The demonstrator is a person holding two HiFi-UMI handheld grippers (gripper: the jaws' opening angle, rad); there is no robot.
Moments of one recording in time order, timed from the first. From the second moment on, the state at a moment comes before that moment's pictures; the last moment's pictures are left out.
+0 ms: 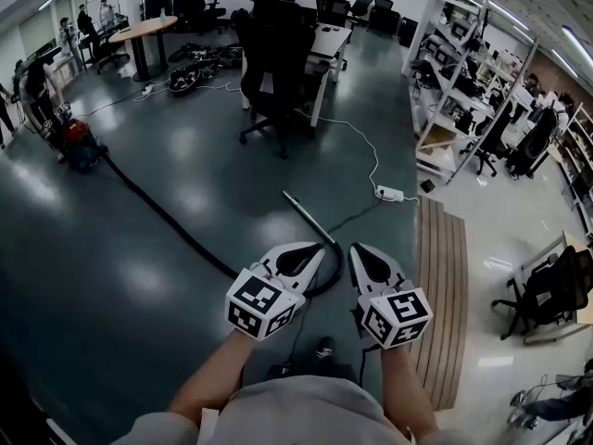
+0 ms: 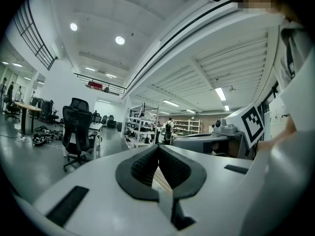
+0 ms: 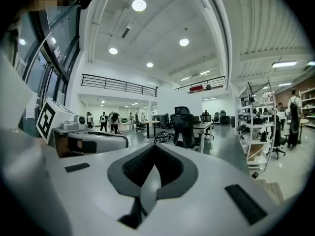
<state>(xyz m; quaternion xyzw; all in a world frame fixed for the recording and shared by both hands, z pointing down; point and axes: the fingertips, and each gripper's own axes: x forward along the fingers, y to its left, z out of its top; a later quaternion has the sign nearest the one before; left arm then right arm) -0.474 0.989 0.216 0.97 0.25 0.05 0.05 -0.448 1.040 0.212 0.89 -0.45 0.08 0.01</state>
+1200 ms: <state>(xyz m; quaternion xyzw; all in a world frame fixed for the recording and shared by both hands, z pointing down) -0.185 1.007 0.267 0.98 0.19 0.11 0.02 -0.149 1.067 0.255 0.88 -0.47 0.09 -0.02</state>
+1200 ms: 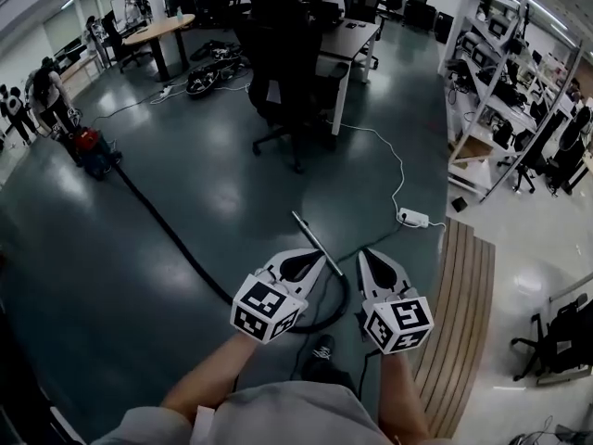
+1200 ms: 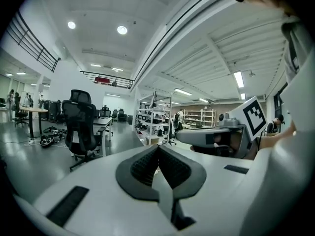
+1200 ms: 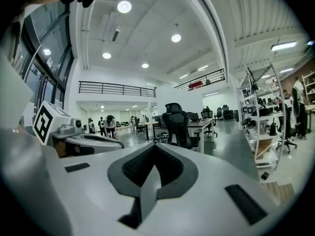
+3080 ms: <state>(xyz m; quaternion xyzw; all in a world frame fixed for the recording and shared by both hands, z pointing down) 0.012 0.870 0.380 0.94 0.28 0.21 0.01 0.030 0.948 0.349 0.90 -0.40 0.19 0.02</state>
